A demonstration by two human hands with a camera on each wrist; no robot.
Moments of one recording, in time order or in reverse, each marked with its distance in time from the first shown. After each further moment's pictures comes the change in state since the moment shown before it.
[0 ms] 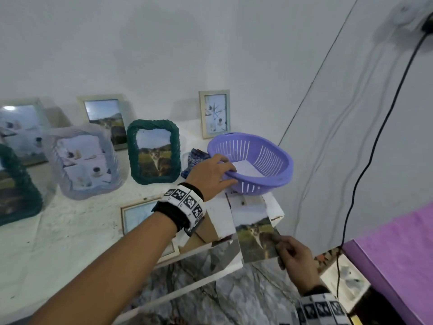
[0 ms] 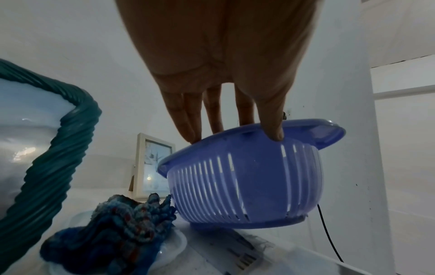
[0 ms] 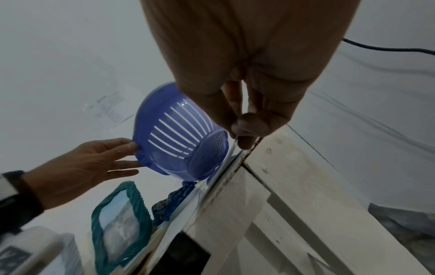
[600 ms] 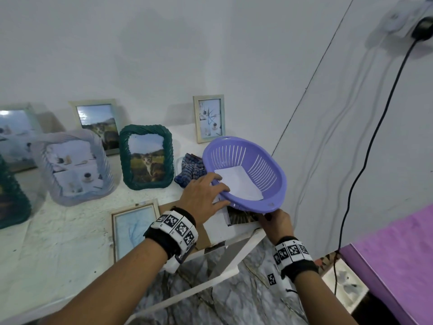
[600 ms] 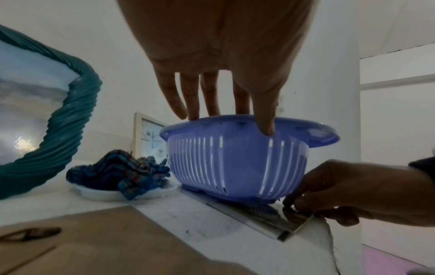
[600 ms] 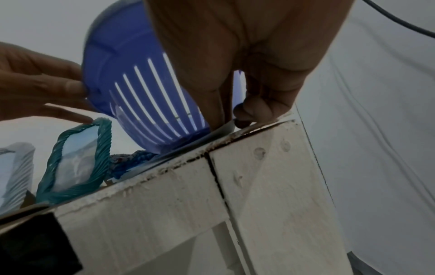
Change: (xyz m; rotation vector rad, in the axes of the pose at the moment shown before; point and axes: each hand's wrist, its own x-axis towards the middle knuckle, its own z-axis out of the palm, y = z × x) left_hand -0.025 -0.003 0.036 0.094 0.092 0.041; right_hand 0.097 -0.026 0.019 -0.489 0.026 -0.016
